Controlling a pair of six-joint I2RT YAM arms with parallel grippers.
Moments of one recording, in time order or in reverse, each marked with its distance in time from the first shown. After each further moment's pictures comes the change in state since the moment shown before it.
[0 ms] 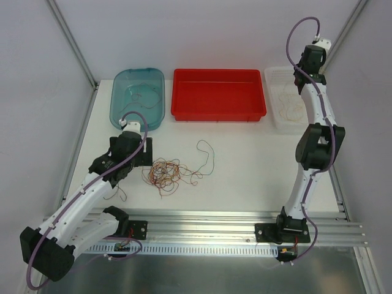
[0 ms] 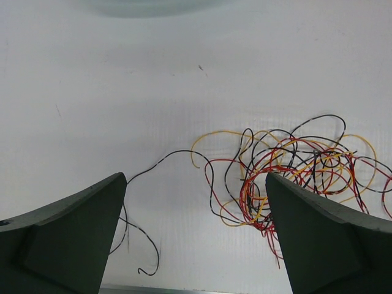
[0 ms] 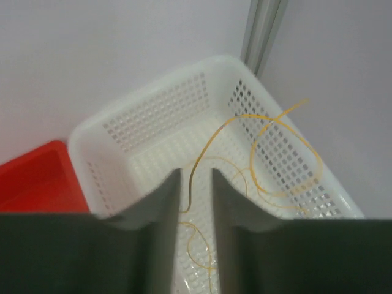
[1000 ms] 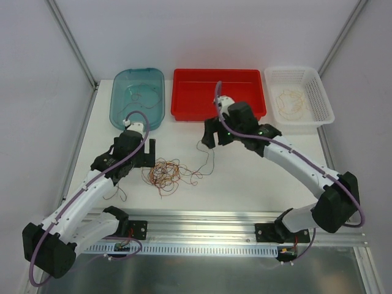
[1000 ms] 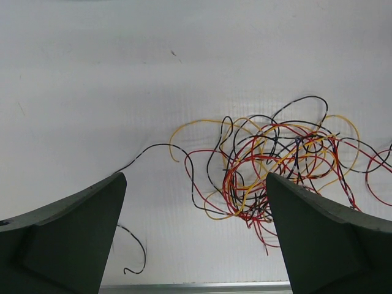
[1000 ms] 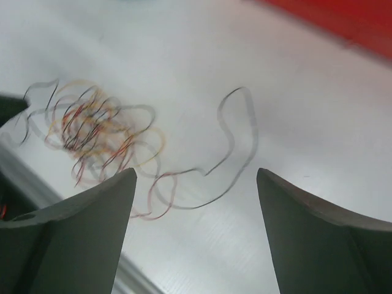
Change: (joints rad) left arm 0.019 0.045 0.000 0.005 0.104 0.003; right arm 0.698 -0.664 -0.818 -0.137 -0.471 0.080
